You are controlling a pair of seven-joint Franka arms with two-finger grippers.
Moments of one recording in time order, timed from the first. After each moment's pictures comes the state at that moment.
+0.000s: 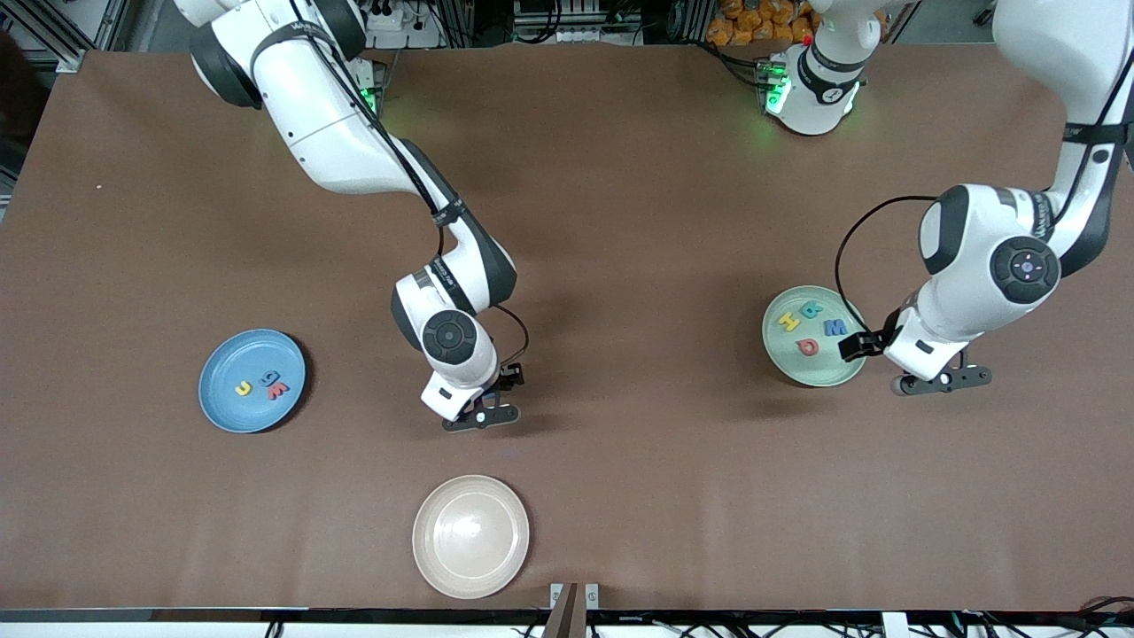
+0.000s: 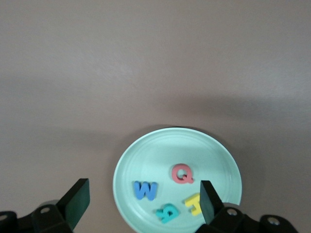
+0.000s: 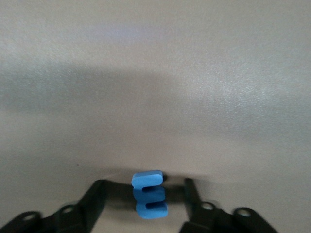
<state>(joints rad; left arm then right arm) 0.20 0.30 -0.31 -1.90 0.17 2.16 -0.30 0.52 0.92 0.01 -1.33 -0.01 2.22 0.37</state>
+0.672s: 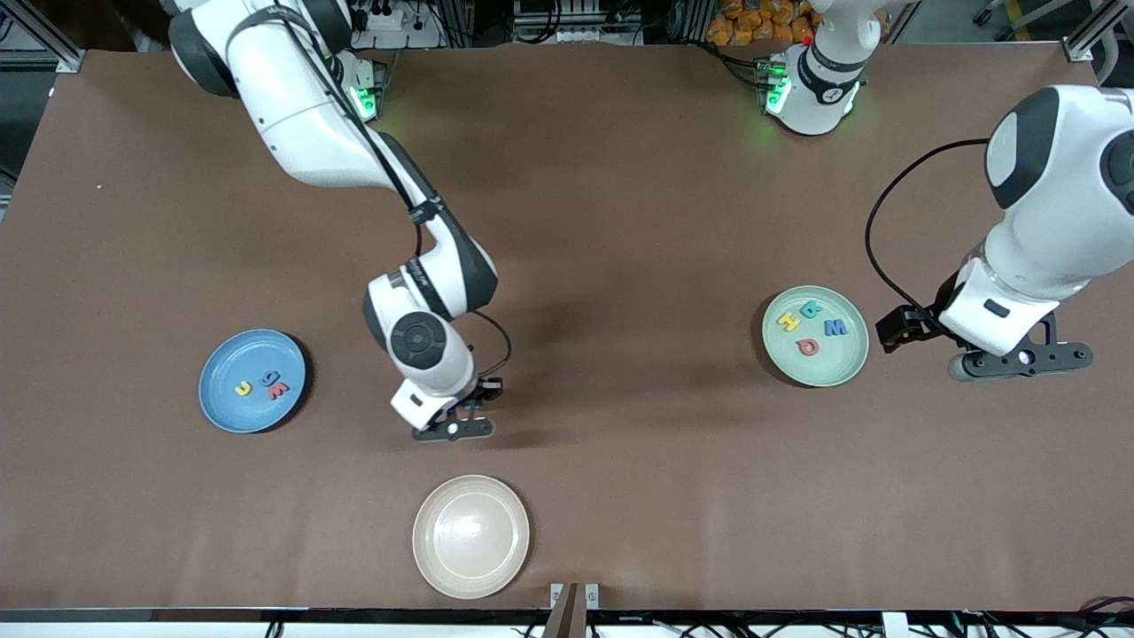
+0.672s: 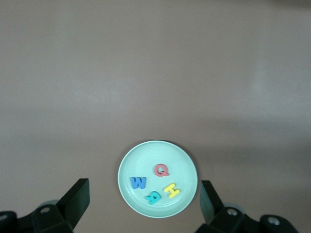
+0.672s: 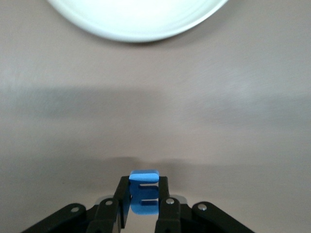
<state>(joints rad) 0.20 0.22 -0.41 -1.60 0.16 1.90 -0.30 0.44 0.83 0.00 -1.32 -0.01 2.17 0.39</state>
